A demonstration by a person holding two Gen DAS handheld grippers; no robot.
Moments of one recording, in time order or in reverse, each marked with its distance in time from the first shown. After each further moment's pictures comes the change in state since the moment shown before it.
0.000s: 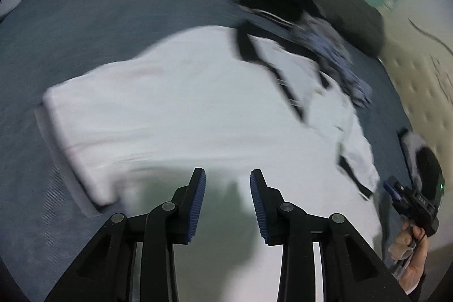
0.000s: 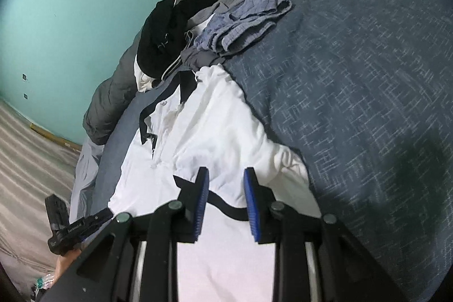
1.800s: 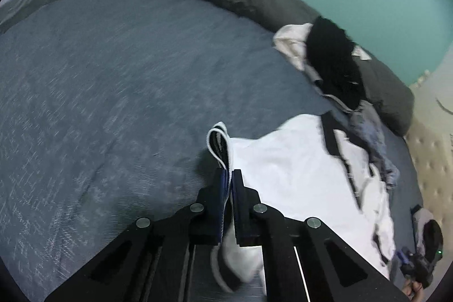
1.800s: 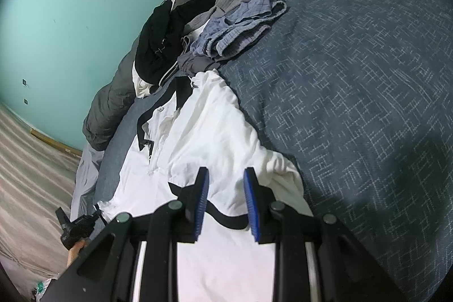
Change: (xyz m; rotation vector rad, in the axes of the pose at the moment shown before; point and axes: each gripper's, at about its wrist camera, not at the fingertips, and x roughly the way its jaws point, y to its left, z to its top) left arm -0.027 0.115 0.047 -0.179 -0.267 0.047; right arm 0.003 -0.008 0.003 0.018 -0.035 0.008
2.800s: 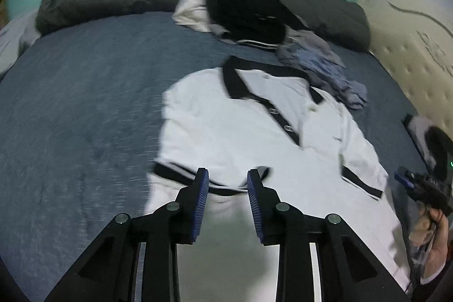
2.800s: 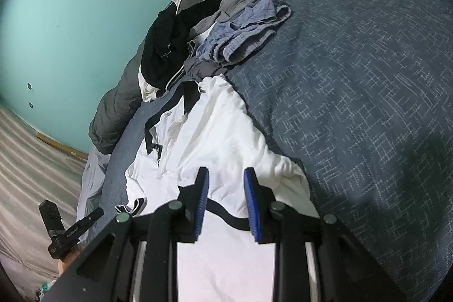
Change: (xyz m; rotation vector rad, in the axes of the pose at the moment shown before) left arm -0.015 -0.139 -0.048 0.375 0.109 -0.020; right arm -0.005 0.004 0.002 0.011 -0.010 0.031
